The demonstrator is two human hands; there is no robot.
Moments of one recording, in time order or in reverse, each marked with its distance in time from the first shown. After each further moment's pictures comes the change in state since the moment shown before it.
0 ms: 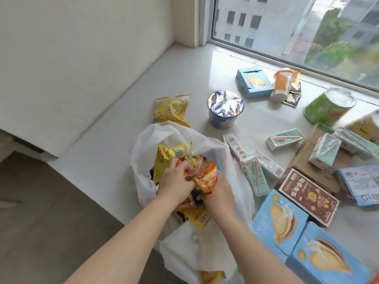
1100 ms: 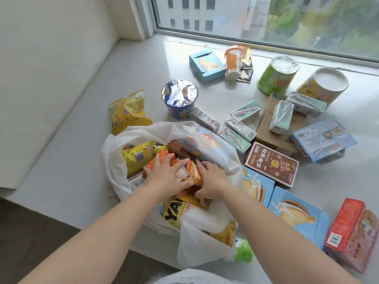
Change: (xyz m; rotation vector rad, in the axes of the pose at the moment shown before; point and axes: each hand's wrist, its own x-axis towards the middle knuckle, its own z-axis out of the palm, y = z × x) left_hand 0.017 0.040 0.039 0.559 -0.395 0.198; right_hand 0.031 0.062 -0.063 -0.598 -0.416 -0.181
